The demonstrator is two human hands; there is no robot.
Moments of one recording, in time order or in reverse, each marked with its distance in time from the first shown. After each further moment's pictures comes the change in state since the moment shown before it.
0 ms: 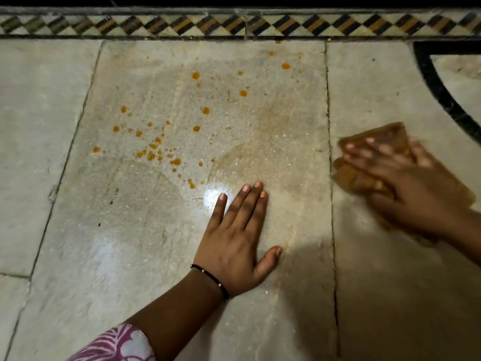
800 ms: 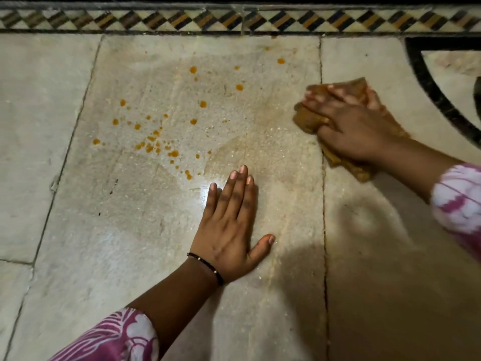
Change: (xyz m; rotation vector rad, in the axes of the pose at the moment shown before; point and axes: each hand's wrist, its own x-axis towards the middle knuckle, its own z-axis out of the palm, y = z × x) left_hand -0.003 0.002 0.002 0.040 0.096 -0.031; right_hand 0.097 -0.015 -0.016 -0.023 -0.036 0.126
